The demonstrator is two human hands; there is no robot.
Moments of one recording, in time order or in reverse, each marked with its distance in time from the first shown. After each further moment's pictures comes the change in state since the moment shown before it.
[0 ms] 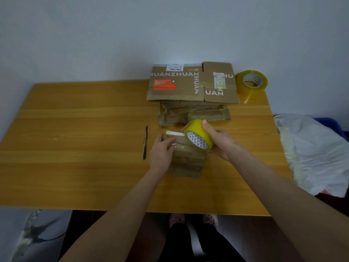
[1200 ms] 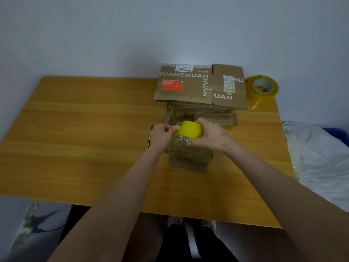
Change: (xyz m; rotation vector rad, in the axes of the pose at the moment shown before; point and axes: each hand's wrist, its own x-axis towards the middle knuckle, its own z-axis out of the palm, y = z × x) left_hand 0.056 0.014 -0.023 -0.319 0.044 -0.226; right_hand 0.015 -0.026 0.022 -1.158 -0.039 -0.506
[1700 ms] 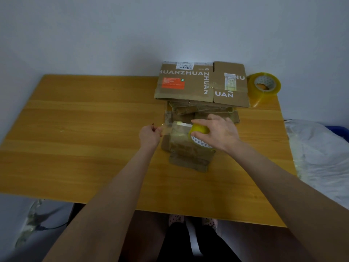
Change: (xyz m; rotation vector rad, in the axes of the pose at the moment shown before) left_hand 0.010 -0.024 -0.022 0.117 0.089 -0.160; right_hand -0.007 0.007 -0.010 -0.326 0.106 -0.077
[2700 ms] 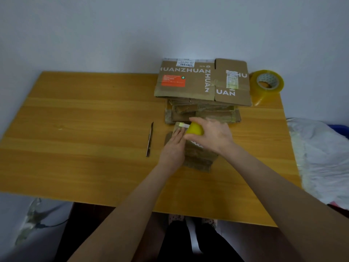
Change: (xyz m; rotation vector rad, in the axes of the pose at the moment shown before) left_hand -0.047 -0.018 0.056 0.489 -0.175 0.785; right_hand 0.004 -0.020 0.009 0.084 -0.038 0.089
